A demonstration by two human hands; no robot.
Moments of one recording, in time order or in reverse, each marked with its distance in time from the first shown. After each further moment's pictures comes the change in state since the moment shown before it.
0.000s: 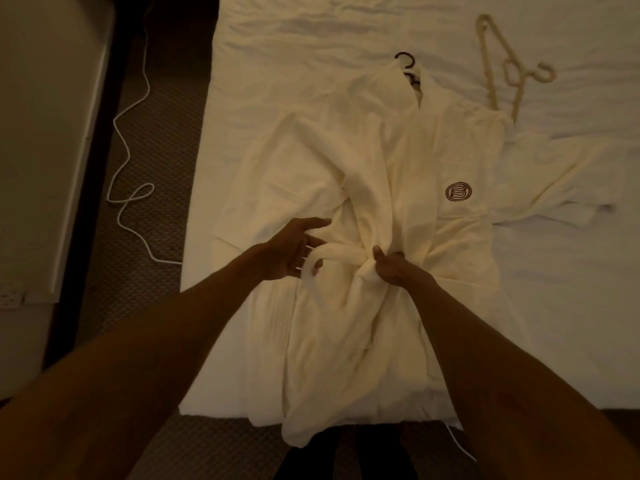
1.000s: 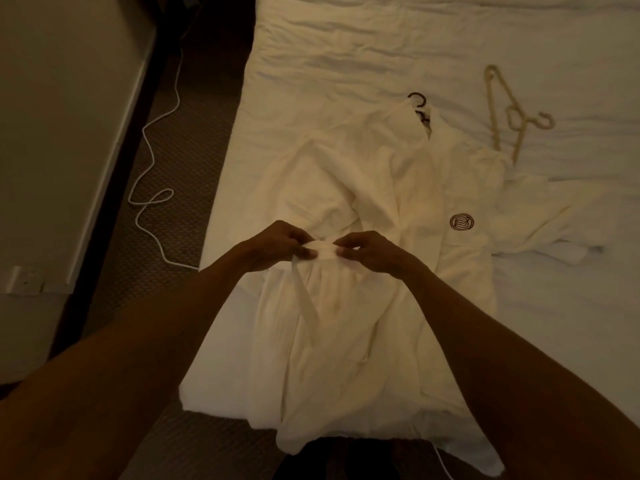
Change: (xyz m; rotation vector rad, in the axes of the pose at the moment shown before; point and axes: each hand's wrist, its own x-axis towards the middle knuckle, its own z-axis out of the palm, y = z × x) left_hand -0.046 0.018 -0.035 0.342 0.137 0.350; right_hand -0.035 -0.070 -0.041 0.089 -0.122 -0.629
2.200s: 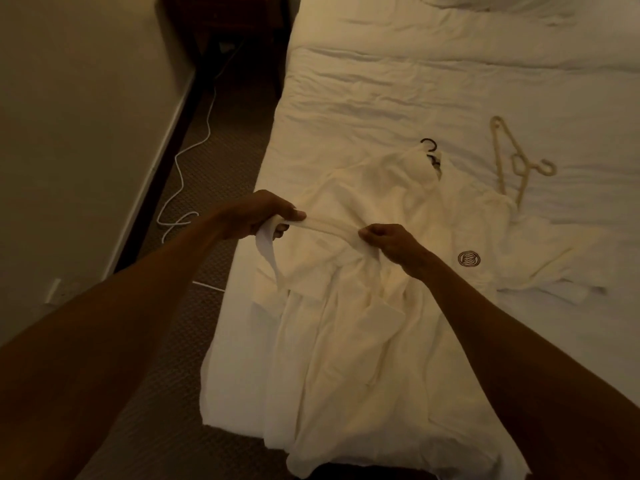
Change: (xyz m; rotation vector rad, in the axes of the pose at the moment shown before) left_hand -0.062 0.087 -0.099 -0.013 0.027 0.008; right_hand -0.012 -0.078 -0.040 0.290 0.206 0.011
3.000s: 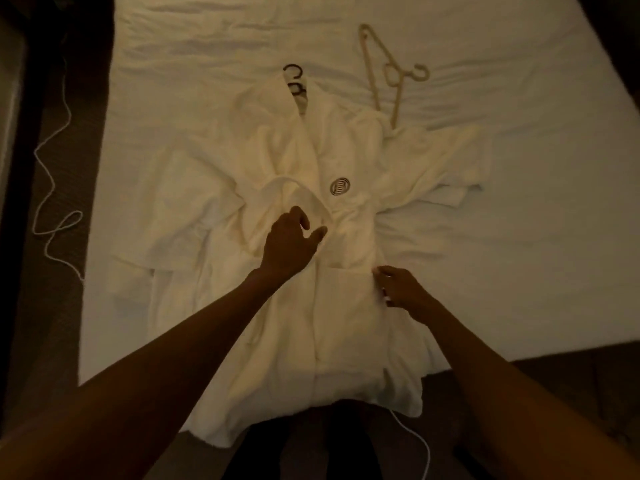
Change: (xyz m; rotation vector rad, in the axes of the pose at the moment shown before) left_hand 0.116 -0.024 0.363 0.548 0.455 0.268; right_hand -0.160 0.267 -0.147 0.186 0.282 0.452
